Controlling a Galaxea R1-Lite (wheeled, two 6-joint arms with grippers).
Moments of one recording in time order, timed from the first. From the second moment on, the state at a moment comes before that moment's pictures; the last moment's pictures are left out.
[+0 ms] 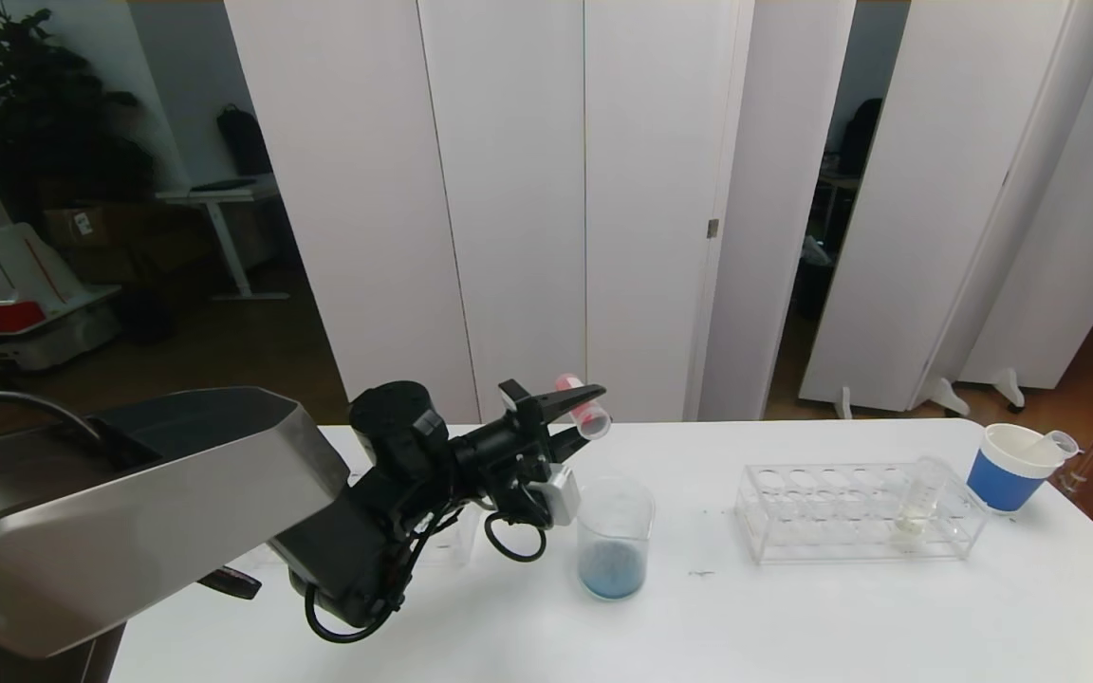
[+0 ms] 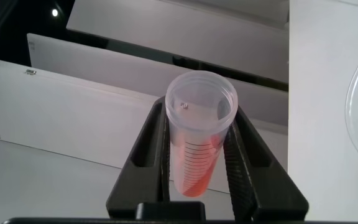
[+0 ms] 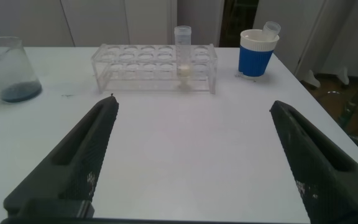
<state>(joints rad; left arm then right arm) -0.45 2.29 -0.91 -1.56 -0.59 1.27 0.00 0.00 0.00 -0.01 -0.01 0.03</state>
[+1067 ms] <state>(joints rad) -0.45 2.29 -0.91 -1.56 -0.65 1.35 0.00 0.00 0.00 -0.01 -0.01 0.03</state>
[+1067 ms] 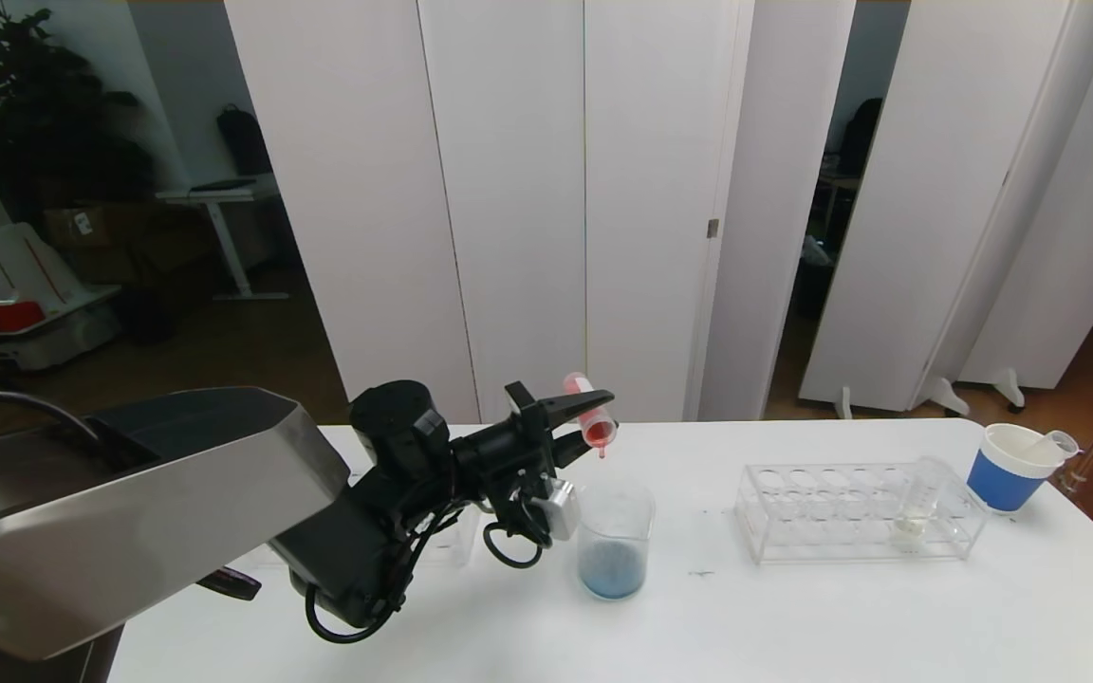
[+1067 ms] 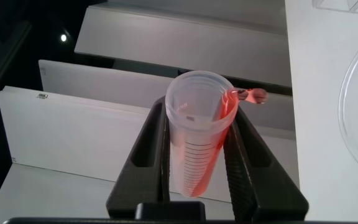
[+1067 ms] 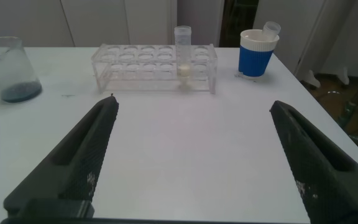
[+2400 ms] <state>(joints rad) -0.46 2.29 -0.93 -1.56 -0.66 1.39 0.00 0.00 0.00 -0.01 -0.01 0.03</state>
